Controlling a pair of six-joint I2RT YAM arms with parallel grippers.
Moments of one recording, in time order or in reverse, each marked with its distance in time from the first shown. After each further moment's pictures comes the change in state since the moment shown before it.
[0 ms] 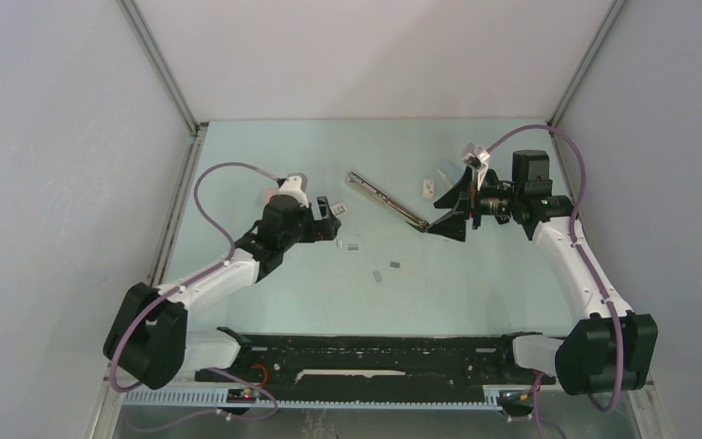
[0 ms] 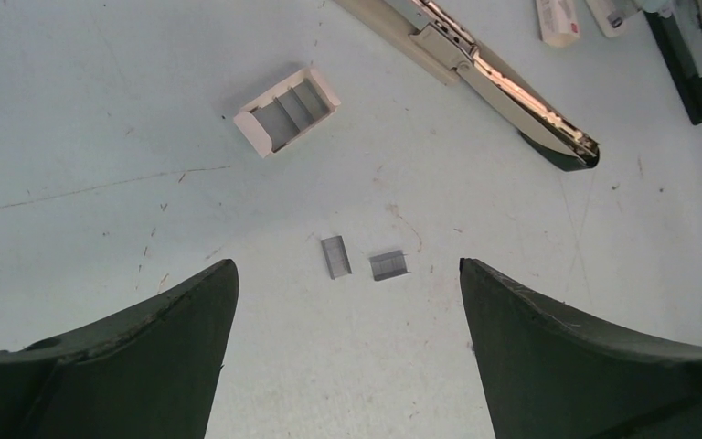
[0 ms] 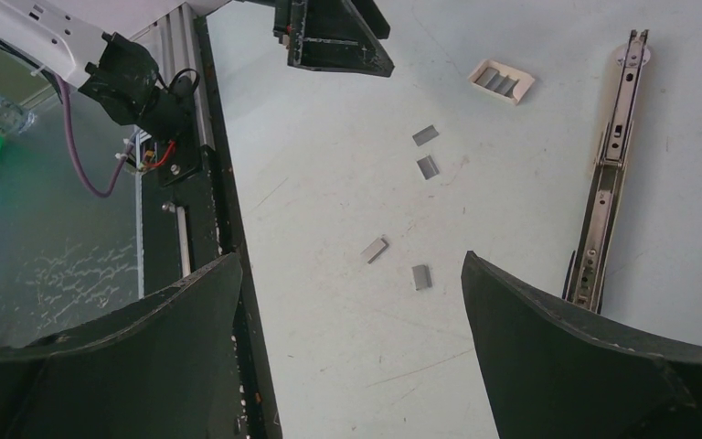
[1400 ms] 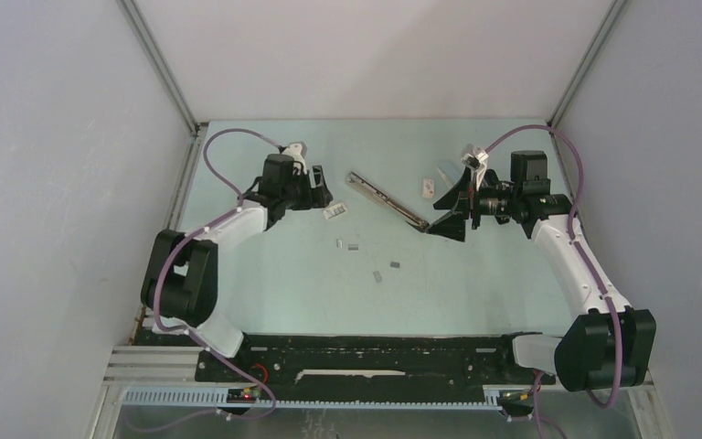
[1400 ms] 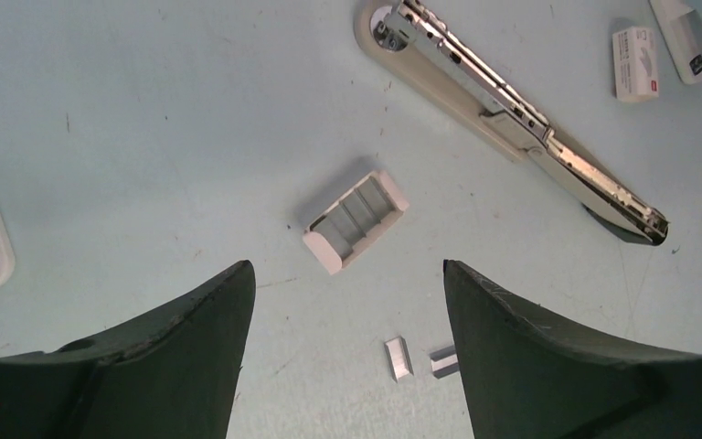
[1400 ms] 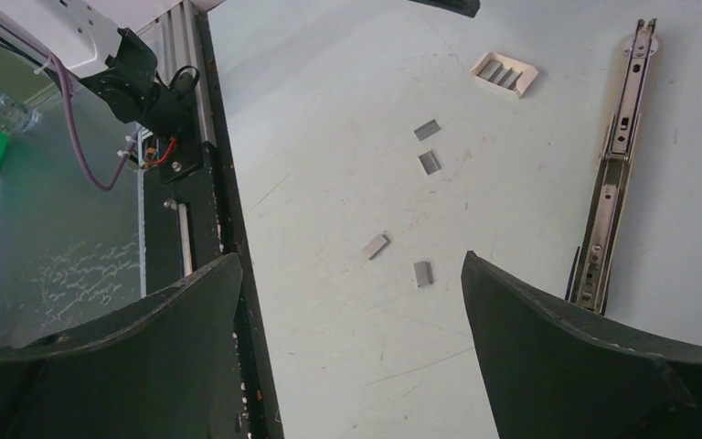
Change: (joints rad) left arm 0.185 0.364 0.346 -0.124 0.170 0.129; right arm 0.000 0.021 0.000 -0.010 -0.002 -0.011
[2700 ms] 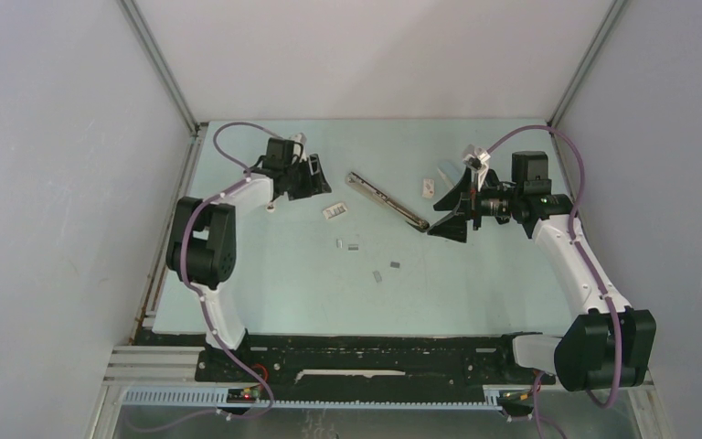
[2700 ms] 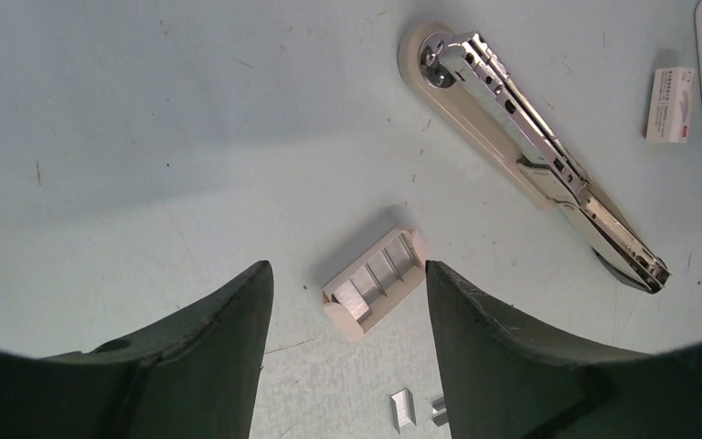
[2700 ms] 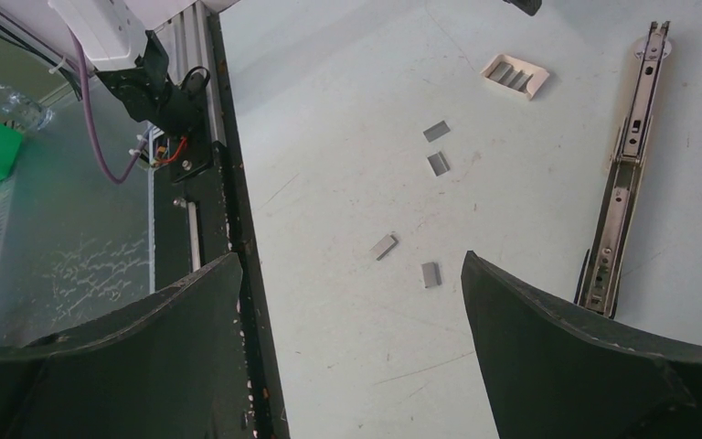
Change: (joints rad) left arm 0.085 0.290 0.301 -0.164 0.130 -0.052; right arm -0.013 0.000 0.000 -0.016 -0.029 -0.014
